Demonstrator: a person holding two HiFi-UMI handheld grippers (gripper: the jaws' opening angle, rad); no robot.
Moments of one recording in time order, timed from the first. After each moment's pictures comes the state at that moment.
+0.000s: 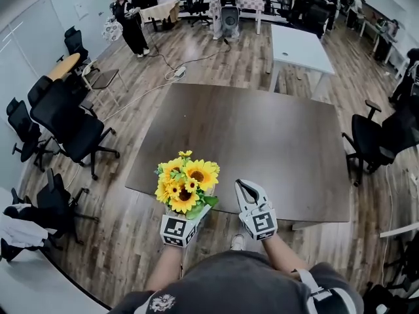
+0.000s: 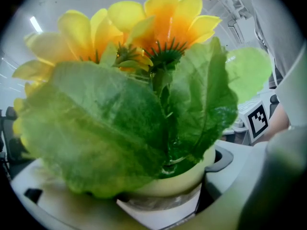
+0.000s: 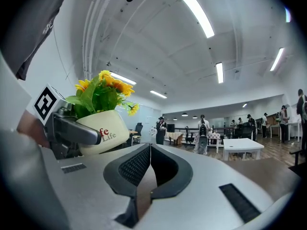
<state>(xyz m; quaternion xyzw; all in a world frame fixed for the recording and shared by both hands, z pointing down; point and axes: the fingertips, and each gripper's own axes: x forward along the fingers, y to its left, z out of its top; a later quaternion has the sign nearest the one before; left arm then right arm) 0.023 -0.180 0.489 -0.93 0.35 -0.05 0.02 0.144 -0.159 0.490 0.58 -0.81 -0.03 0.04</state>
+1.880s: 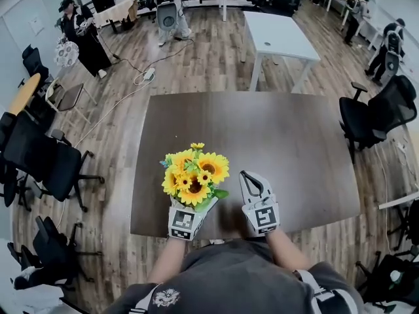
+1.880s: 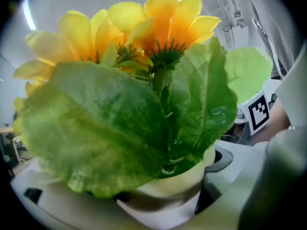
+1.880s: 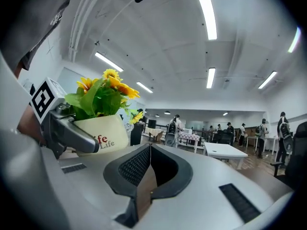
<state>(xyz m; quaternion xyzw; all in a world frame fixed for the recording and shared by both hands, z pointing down) 0.040 -0.395 0.520 -0.97 0.23 -0.08 0.04 0.143 -0.354 0.500 0.68 -0.73 -0.05 0.08</state>
